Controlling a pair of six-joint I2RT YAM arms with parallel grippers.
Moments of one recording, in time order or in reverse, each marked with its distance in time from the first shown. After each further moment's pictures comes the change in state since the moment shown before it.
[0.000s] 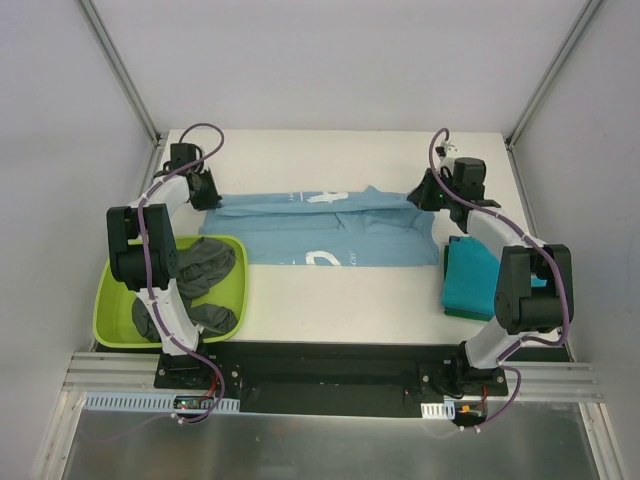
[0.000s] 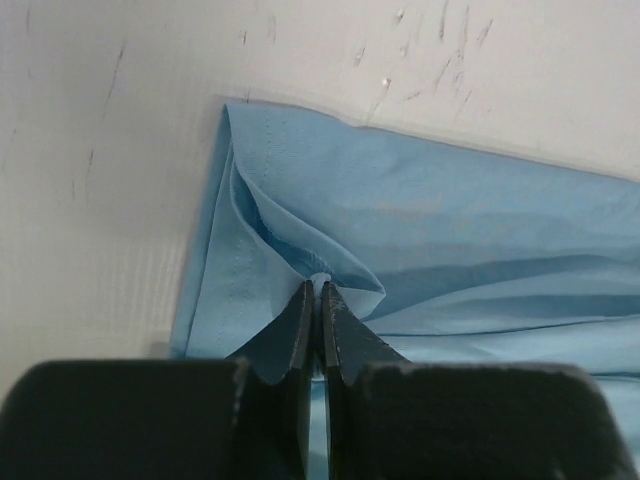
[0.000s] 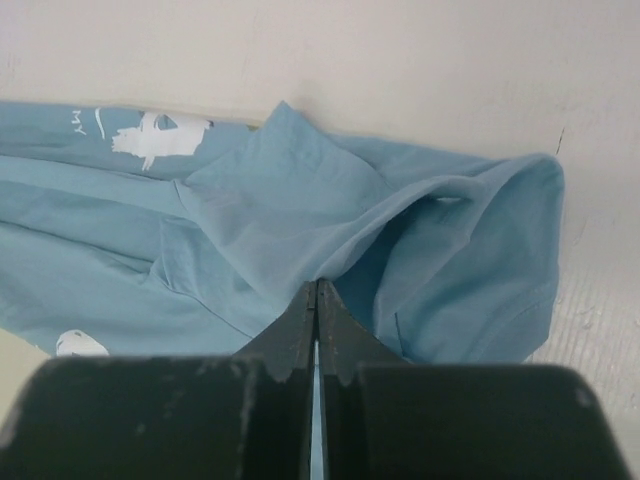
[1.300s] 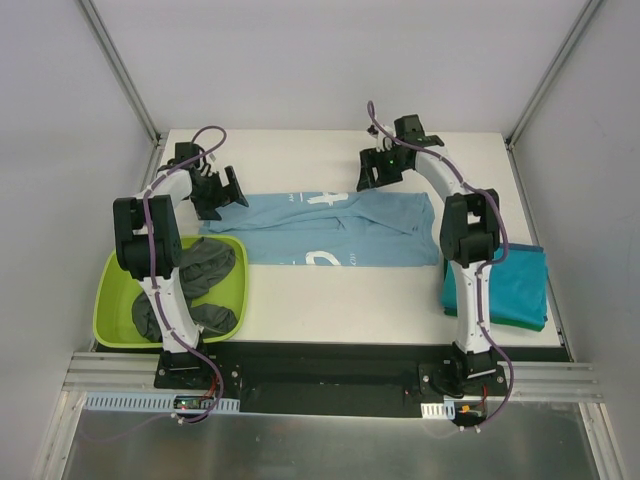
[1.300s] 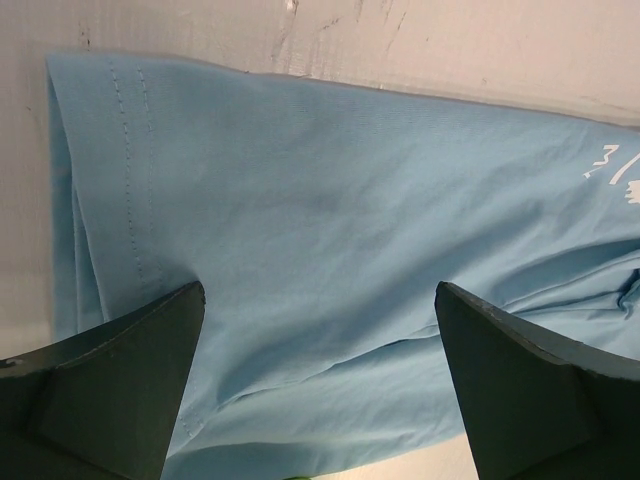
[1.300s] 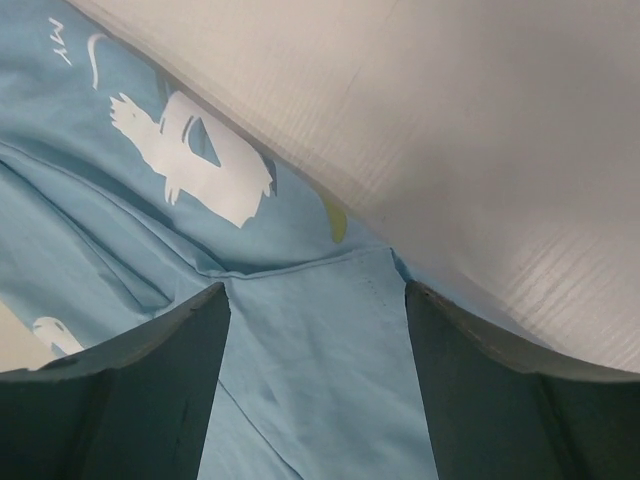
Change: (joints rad) left arm 0.001 0.111 0.094 -0.134 0.221 -0.035; right arm 0.173 0.694 0.996 -0.719 -0.097 -0.289
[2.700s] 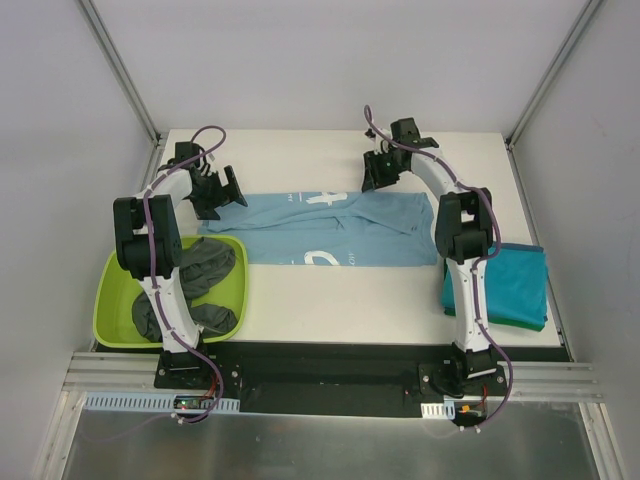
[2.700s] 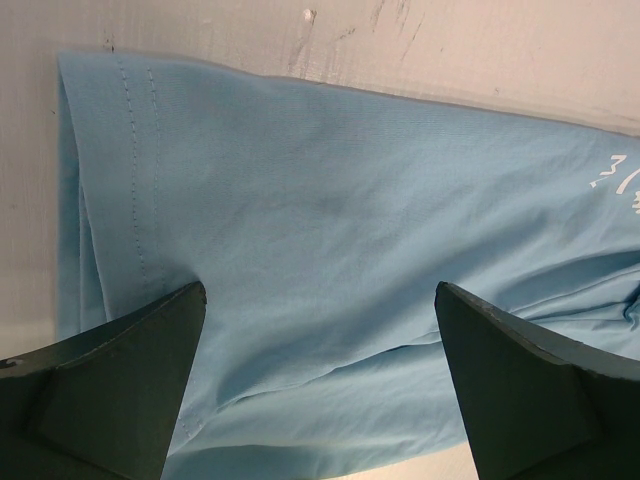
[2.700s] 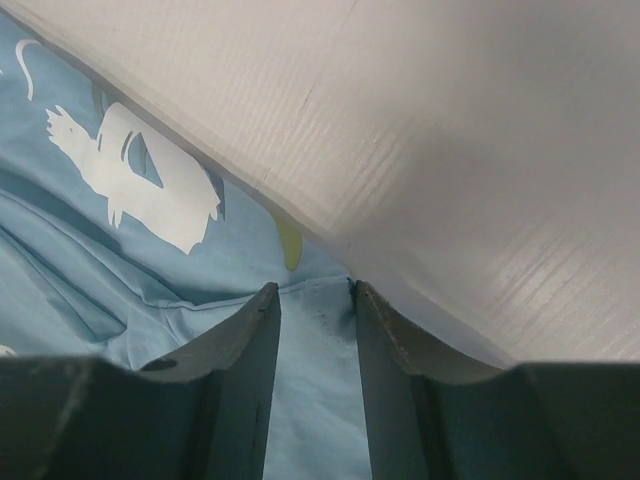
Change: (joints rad) left arm 0.000 0.004 0.005 -0.002 -0.035 -0.003; right arm 0.003 0.092 0.069 -0.011 0.029 -0.018
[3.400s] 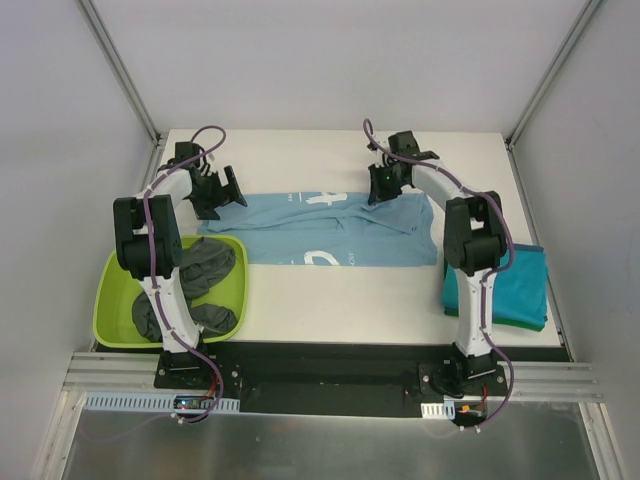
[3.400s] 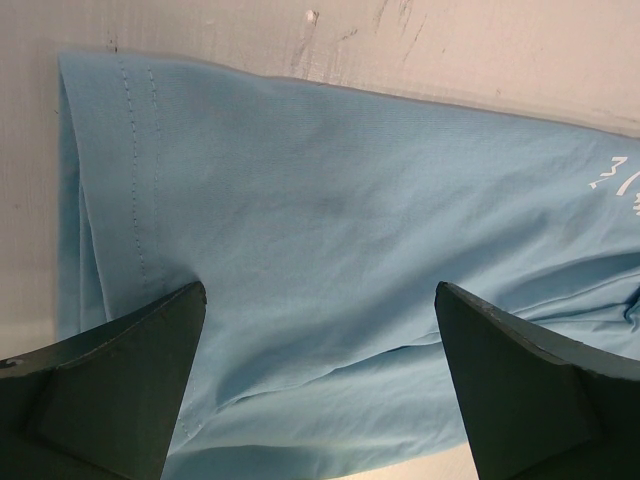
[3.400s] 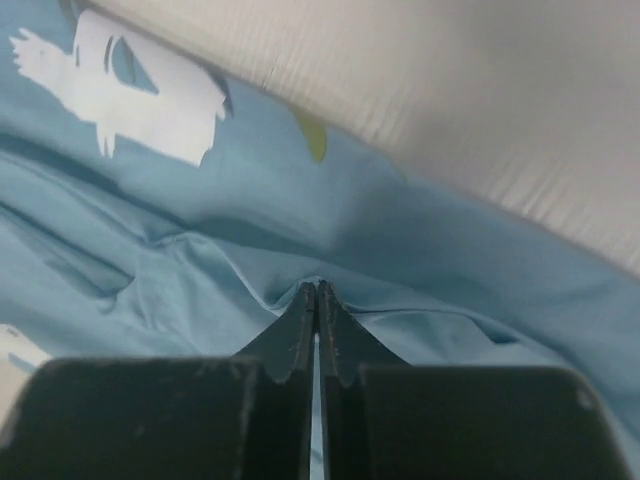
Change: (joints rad) left arm 0.000 0.000 0.000 0.000 -0.003 0.000; right arm 0.035 -0.153 -0.270 0.101 0.117 0.074
